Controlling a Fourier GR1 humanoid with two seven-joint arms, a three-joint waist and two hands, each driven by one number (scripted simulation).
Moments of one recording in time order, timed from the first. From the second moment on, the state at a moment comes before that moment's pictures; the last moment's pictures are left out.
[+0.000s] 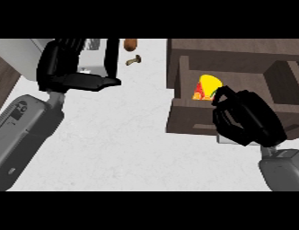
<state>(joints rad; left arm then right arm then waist) -0.69 0.46 -0.39 -1.24 0.68 0.36 -0.23 -0.26 -0.31 0.19 -1.61 0.79 0.10 -0.15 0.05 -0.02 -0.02</state>
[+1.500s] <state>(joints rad) -0.50 0.55 -0.32 -1.34 0.74 0.14 -0.29 -0.78 -0.35 -0.05 -0.80 0.79 0.00 -0.36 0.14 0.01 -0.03</state>
